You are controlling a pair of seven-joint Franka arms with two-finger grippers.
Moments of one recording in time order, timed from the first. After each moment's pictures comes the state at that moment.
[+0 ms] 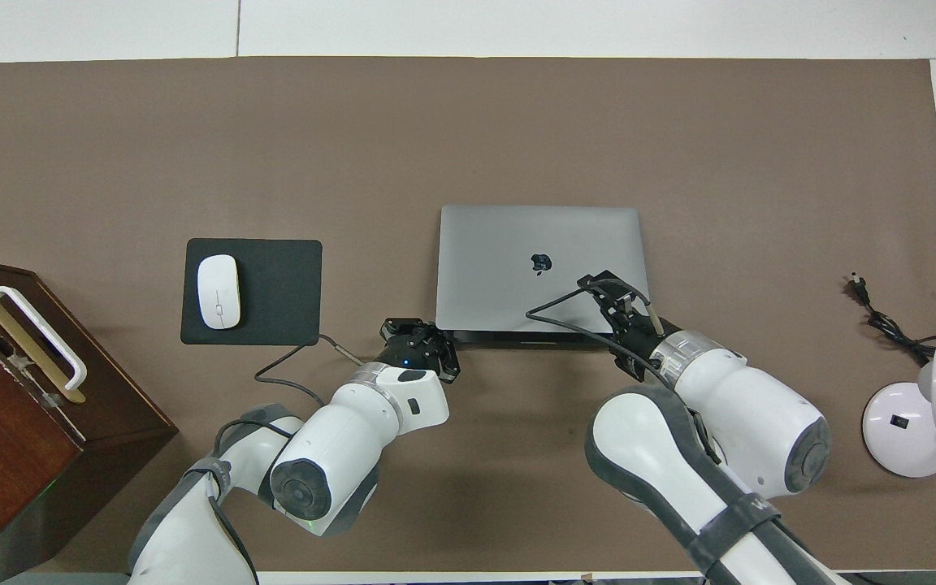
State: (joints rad) left arm -0.67 0.26 -0.05 -2.51 -0.08 3.49 0.08; right arm 0.50 0.00 0.03 -2.47 1.28 3.06 0.36
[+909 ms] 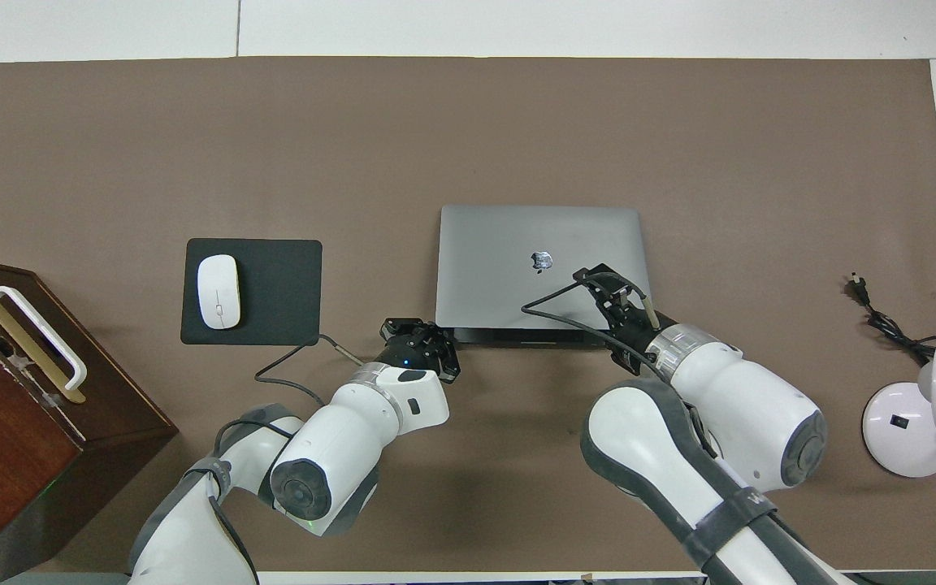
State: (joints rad) left arm -0.67 0.26 -0.05 -2.51 -0.08 3.49 0.08; right arm 0.50 0.01 0.03 -2.43 1.28 3.06 0.36
